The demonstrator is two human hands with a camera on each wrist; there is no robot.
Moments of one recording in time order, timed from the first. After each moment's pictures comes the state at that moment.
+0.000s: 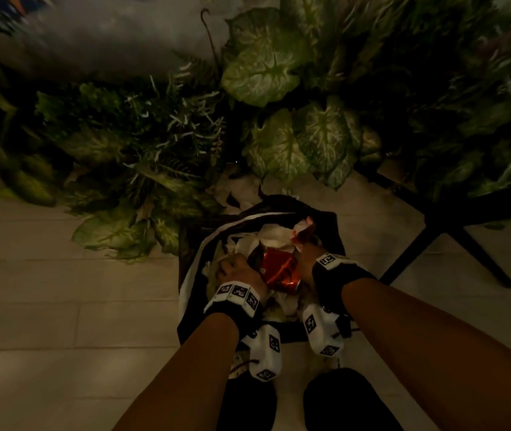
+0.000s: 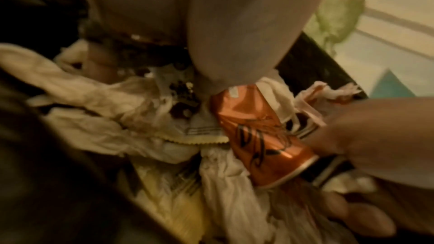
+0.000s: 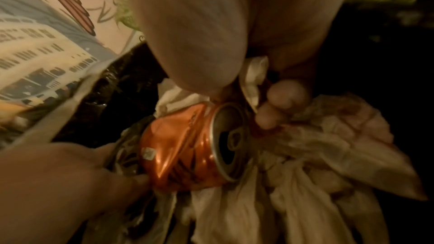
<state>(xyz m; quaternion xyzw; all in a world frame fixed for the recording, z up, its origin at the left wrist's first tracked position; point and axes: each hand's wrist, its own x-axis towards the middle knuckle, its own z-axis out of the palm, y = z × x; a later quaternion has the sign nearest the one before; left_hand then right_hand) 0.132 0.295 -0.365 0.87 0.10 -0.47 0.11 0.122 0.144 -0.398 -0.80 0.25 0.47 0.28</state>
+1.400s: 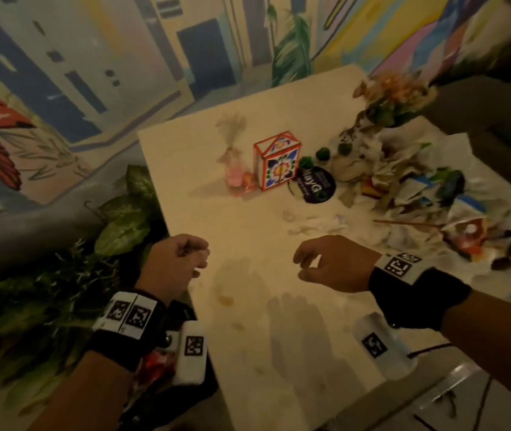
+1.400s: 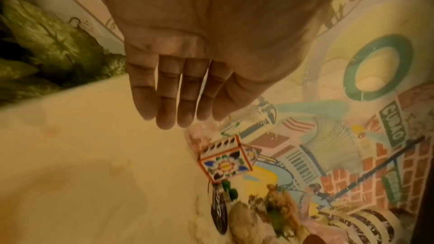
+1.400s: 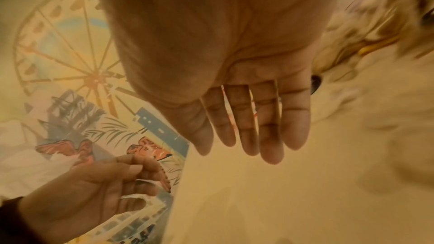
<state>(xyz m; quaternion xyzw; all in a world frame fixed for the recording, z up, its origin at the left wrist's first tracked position) 0.071 0.047 0.033 0.82 -0.14 -0.30 0.47 -0.109 -0.164 0.073 -0.90 0.20 0.21 0.32</state>
